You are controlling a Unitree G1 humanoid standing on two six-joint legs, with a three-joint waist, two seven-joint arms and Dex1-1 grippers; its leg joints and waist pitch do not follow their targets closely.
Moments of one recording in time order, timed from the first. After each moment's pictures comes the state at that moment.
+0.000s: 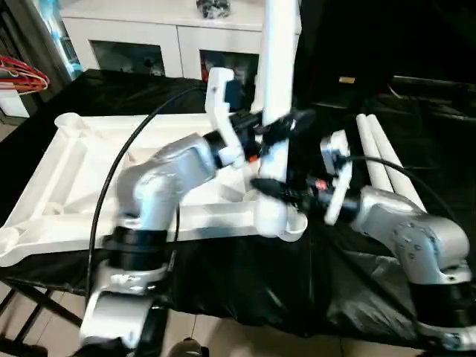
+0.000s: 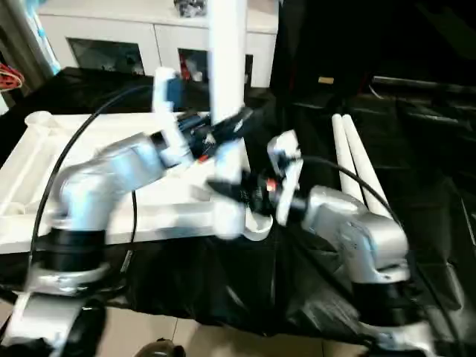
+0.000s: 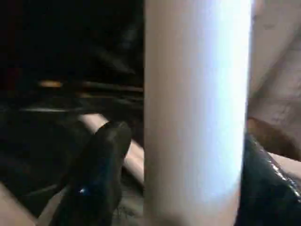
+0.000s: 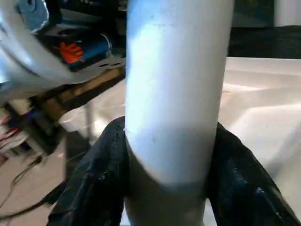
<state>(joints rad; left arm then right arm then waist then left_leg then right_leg) -0.74 0.02 0.04 0.05 -0.53 0.75 -0.39 -0.43 -0.29 0.00 -0.10 0.61 0.80 0.68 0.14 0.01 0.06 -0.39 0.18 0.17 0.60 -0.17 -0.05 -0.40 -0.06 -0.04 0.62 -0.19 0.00</state>
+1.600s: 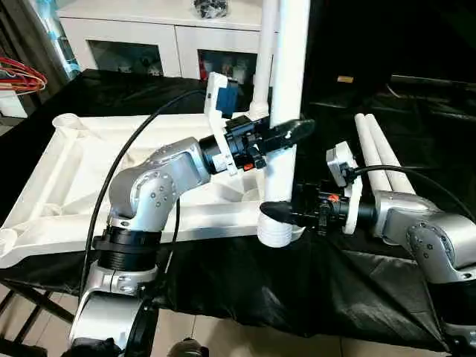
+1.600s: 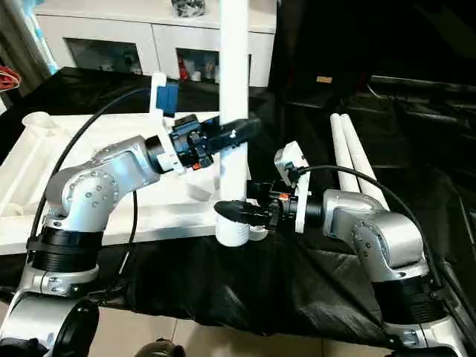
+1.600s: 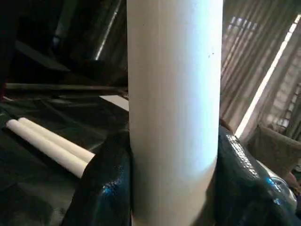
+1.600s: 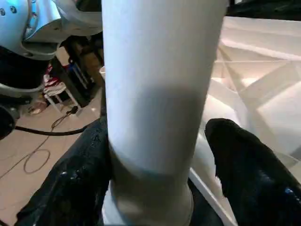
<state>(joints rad) -0.71 0.11 0.00 0.06 -0.68 0.77 -0.78 -0.43 -0.48 0.10 -0.06 0.61 0.77 1.00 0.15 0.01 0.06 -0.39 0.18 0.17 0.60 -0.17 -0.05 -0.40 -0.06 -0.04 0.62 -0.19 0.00</state>
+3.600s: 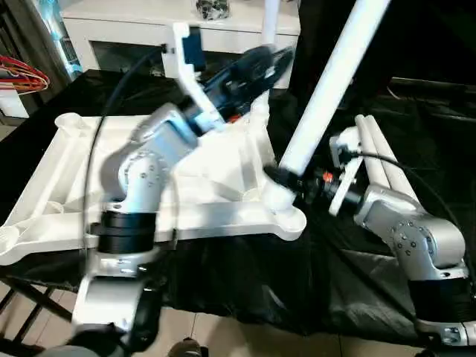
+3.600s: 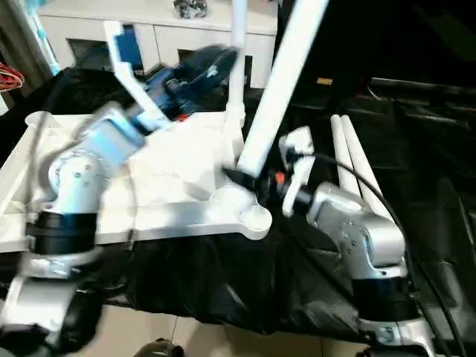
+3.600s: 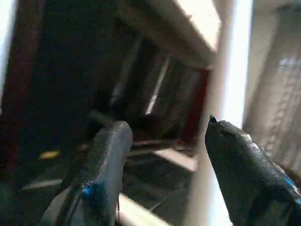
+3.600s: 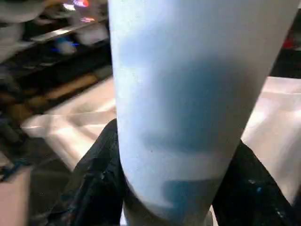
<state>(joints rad) -0.78 0.17 0.08 0.12 -0.56 0.52 -0.68 -0.43 -0.32 -0.01 -0.01 0.53 0.63 0.66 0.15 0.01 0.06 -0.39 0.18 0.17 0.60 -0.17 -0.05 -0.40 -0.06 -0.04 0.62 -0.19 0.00</state>
